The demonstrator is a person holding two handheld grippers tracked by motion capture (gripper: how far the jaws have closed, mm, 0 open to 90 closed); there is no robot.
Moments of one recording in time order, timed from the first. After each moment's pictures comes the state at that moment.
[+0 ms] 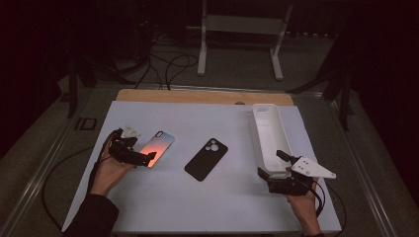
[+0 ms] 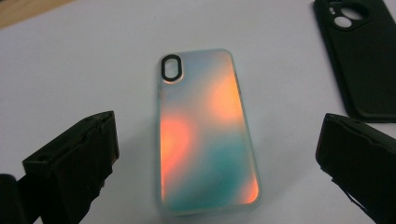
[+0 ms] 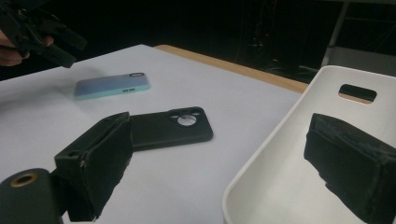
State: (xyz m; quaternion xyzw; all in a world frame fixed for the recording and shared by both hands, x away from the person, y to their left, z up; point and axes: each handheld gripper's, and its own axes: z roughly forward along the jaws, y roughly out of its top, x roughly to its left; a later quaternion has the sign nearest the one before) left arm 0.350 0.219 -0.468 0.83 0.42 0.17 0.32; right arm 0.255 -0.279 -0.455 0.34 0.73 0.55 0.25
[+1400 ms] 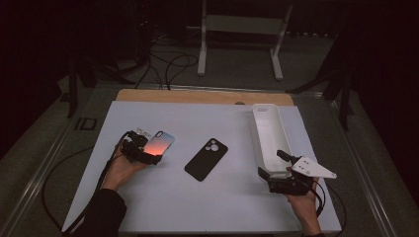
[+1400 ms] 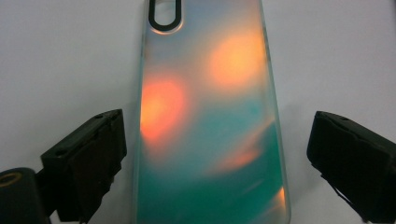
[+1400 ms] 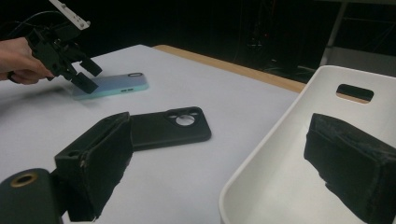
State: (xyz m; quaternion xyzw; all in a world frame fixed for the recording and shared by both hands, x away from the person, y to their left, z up) left arm 0.376 0.203 -0.508 0.84 0.47 0.11 0.26; right arm 0.255 -0.280 -0.455 0.34 0.73 0.54 0.25
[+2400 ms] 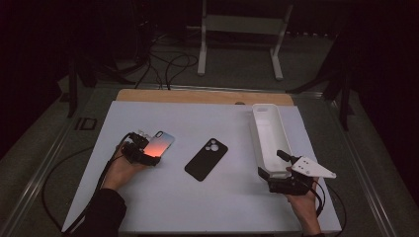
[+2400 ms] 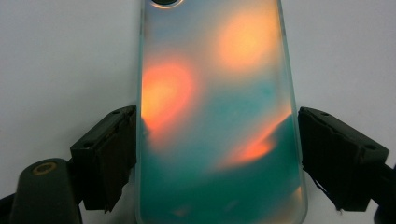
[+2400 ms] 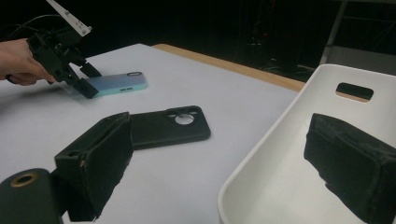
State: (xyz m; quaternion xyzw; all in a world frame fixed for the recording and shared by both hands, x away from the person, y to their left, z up) left arm 0.377 0.202 -0.514 0.85 0.46 0.11 0.22; right arm 0.256 -0.280 -0.456 0.34 0.73 0.54 0.25
